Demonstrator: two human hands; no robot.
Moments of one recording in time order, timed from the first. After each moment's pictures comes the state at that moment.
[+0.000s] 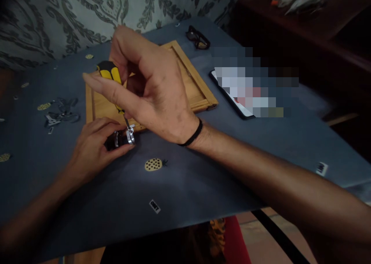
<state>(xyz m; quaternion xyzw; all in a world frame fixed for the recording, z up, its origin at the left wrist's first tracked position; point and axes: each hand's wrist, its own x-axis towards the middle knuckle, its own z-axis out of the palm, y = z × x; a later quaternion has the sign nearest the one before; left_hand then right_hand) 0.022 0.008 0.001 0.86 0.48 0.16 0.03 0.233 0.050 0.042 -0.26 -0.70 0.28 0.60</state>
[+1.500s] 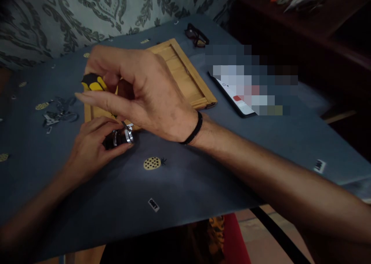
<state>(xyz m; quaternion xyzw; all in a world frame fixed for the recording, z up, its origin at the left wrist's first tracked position) 0.024 0.007 0.003 0.86 0.49 0.15 0.03 0.239 0.050 0.042 -0.27 -0.78 0.25 0.50</state>
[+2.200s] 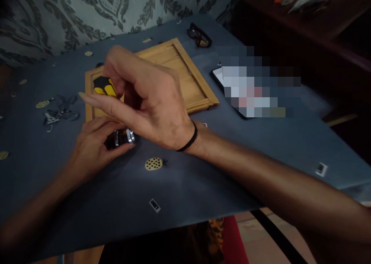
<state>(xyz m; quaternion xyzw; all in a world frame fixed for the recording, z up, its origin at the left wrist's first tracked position) 0.024 0.007 0.003 0.86 0.49 0.15 0.04 0.232 0.038 0.035 -0.35 -0.74 0.17 0.56</state>
